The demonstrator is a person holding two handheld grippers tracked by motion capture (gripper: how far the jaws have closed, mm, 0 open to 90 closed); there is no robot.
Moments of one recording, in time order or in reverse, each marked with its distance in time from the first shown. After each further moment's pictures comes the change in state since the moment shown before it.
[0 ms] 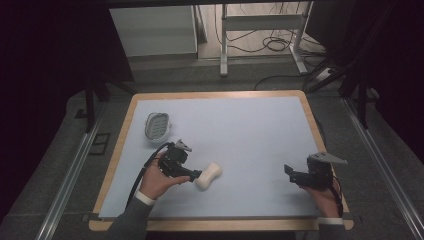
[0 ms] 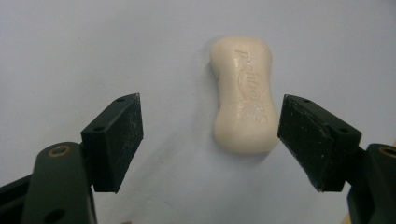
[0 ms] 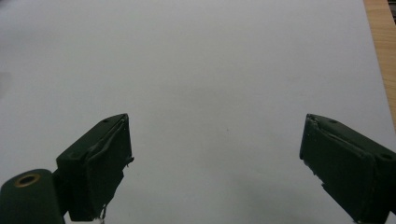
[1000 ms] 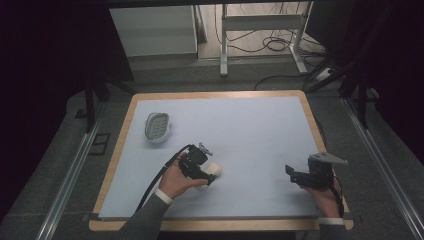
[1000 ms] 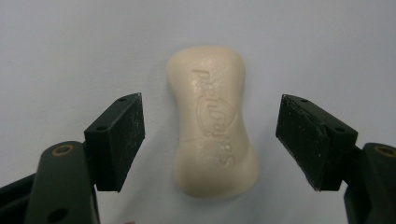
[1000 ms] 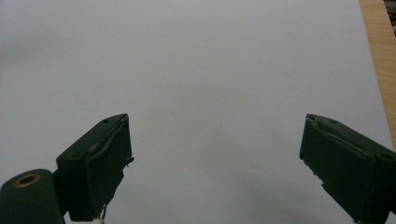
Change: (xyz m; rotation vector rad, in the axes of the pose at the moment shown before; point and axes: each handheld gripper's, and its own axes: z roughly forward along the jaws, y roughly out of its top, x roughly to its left) left arm -0.032 0.024 0.037 0.093 0.012 0.079; right arm -0.003 -0.001 0.000 0.012 -0.012 0.004
